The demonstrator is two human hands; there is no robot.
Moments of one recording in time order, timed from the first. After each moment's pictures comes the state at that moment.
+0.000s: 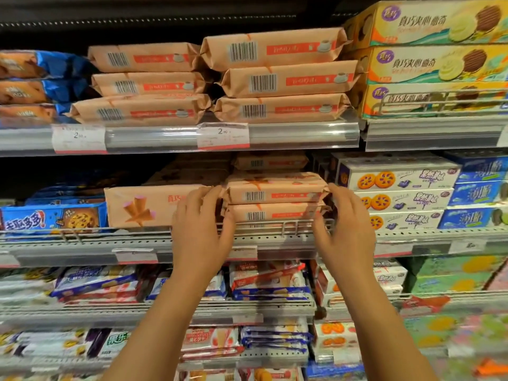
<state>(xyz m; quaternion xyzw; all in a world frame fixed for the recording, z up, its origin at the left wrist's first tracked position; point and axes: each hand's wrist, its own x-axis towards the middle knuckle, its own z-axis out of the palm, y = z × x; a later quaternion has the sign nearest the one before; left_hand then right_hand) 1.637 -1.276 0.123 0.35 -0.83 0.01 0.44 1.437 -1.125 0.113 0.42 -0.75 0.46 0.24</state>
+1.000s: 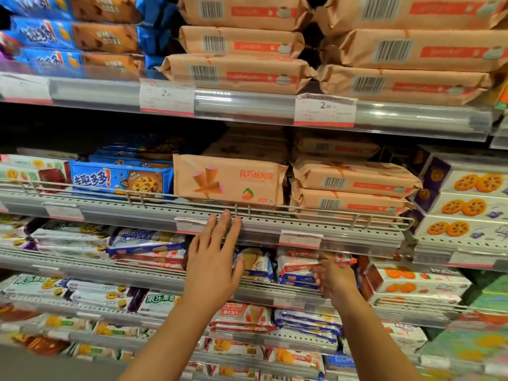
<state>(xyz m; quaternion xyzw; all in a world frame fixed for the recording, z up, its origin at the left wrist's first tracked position) 1.742 -1.330 0.002 0.40 -0.88 0.05 0.26 1.472 -1.230 -0.050 0.07 -0.72 0.59 -0.36</state>
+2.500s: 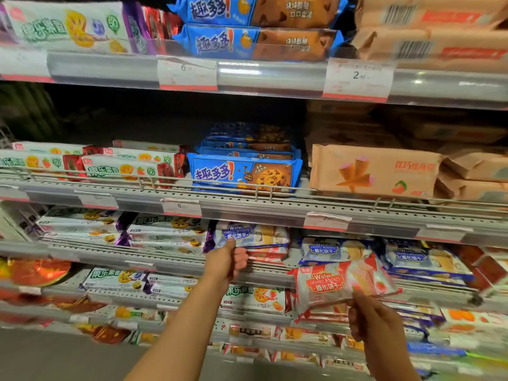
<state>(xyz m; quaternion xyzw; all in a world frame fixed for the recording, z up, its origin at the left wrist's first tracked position) 1.927 -1.507 -0.057 0.50 -0.37 -0.73 0.29 1.732 -1.248 -0.082 0.18 -0.62 0.69 -0.31</state>
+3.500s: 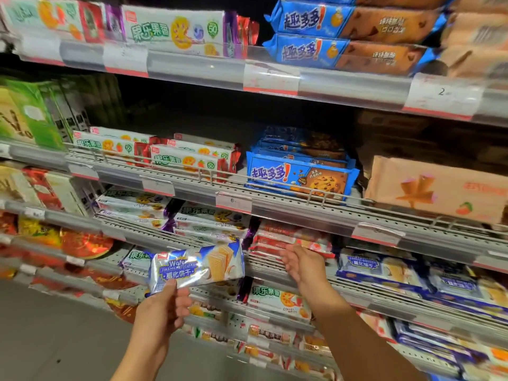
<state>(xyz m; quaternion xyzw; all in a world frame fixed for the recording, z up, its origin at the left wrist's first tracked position) 2.146 -1.467 -0.092 0.52 -0.32 -0.66 0.45 1.832 -1.458 -0.066 0.12 -0.59 0.65 -0.47</state>
